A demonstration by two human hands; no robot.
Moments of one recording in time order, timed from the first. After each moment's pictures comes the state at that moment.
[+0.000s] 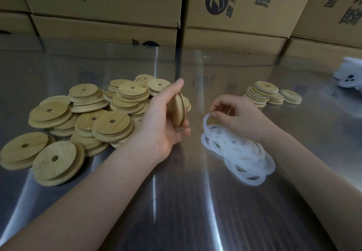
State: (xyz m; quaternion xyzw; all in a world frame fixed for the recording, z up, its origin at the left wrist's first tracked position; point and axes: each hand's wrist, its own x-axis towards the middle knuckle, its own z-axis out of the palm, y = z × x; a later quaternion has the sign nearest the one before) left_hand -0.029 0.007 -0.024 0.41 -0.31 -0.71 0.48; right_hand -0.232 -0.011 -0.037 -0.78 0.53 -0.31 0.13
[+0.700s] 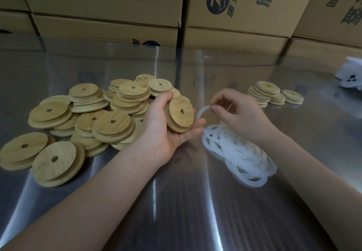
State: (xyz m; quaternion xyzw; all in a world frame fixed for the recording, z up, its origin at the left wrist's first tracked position) left_hand -0.032 0.006 -0.029 0.38 -0.24 -0.75 0.49; right_hand -0.222 -0.008 -0.037 -0.77 0.51 -0.37 0.08
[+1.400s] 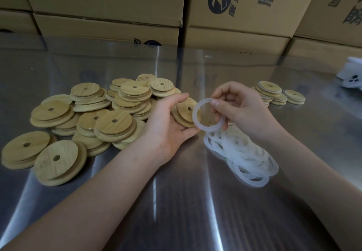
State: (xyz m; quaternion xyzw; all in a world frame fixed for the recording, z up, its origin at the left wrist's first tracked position) left_hand -0.031 0.003 -0.034 0.31 -0.29 -0.76 0.49; right_hand -0.210 0.003 -0.025 -0.68 0.45 -0.48 0.32
